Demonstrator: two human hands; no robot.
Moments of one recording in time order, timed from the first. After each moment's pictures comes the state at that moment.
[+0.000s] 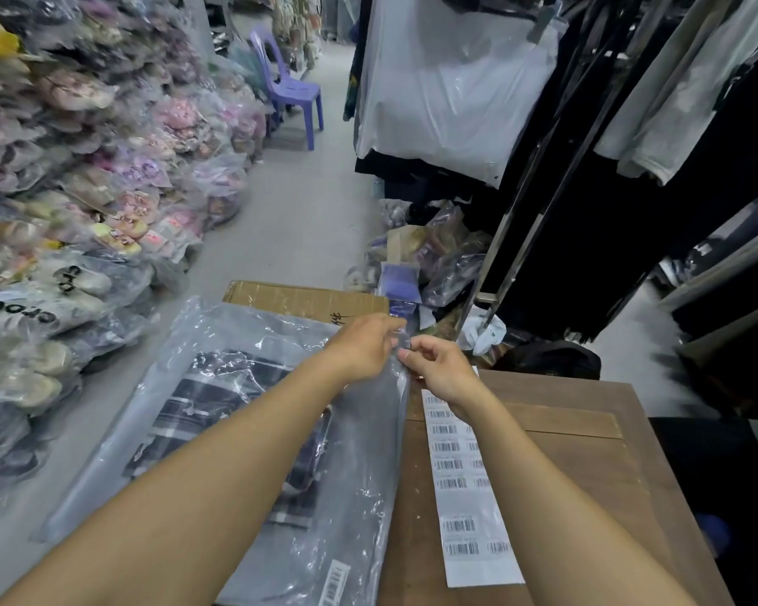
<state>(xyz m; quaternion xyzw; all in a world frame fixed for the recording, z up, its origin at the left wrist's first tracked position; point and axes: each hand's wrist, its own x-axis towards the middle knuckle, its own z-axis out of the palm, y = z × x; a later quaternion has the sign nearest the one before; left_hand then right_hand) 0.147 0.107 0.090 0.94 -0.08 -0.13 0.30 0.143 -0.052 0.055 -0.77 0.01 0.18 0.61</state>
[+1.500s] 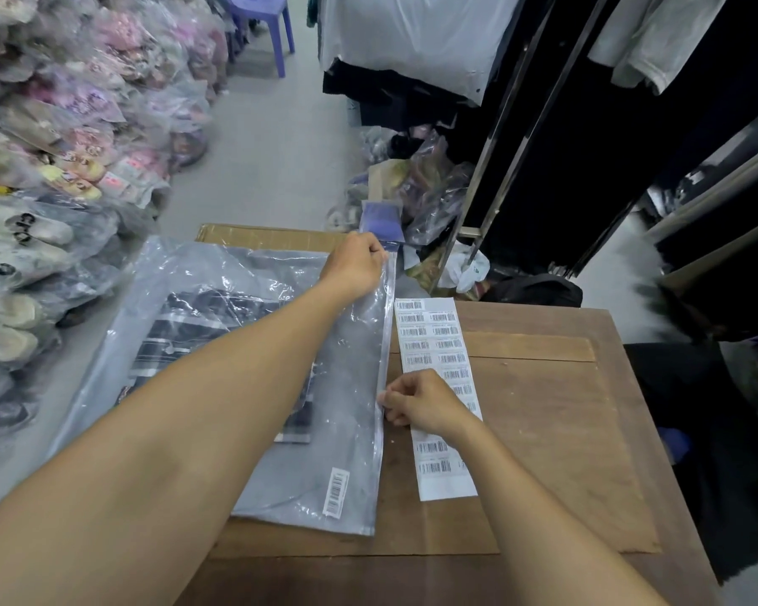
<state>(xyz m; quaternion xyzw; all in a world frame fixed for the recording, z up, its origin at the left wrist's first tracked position) 0.190 0.067 0.047 0.92 0.06 -0.03 0.40 0.051 -0.090 -0.005 -0.81 0.07 0.32 0.48</state>
